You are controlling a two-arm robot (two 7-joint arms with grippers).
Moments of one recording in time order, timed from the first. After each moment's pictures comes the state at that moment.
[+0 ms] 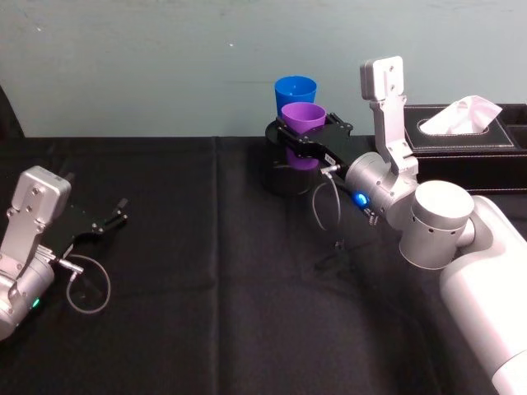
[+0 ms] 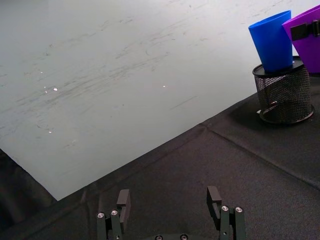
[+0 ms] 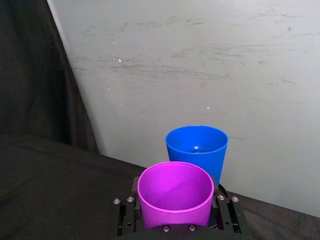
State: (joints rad) left arm -0.20 0.60 0.45 -1.41 -0.25 -0.12 0.03; right arm 0.56 0.10 -0.32 -1.07 0.26 0.07 0.27
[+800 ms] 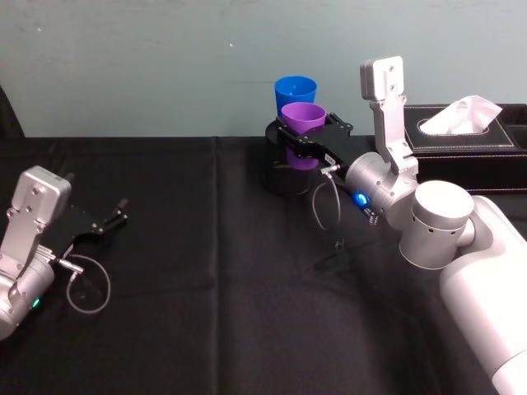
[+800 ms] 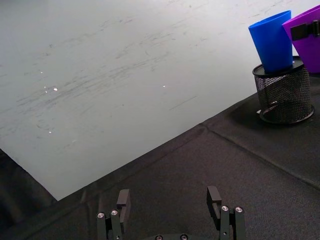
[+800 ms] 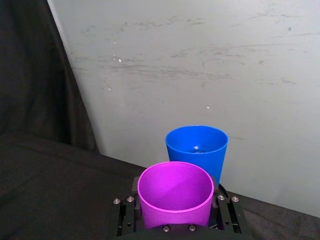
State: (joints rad) left arm -0.20 0.60 0.45 -1.41 -0.25 -0.12 0.03; right arm 0.56 0.10 -0.32 -1.07 0.26 0.07 0.27
